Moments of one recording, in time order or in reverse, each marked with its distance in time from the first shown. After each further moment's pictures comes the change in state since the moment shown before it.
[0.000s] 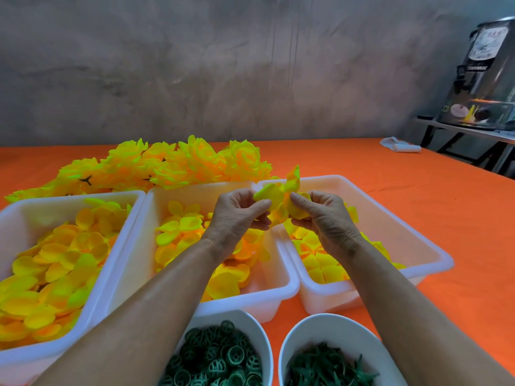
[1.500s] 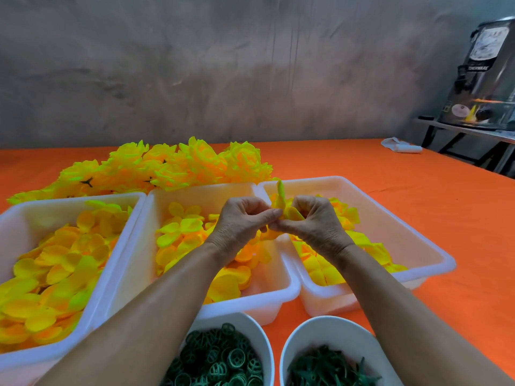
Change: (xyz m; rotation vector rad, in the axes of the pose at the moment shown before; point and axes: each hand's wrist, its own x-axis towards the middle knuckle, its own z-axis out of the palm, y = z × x) left_hand -0.002 -0.004 0.002 0.143 -0.075 0.070; right_hand -0.001 0.012 0.004 -0.374 -0.129 -0.348
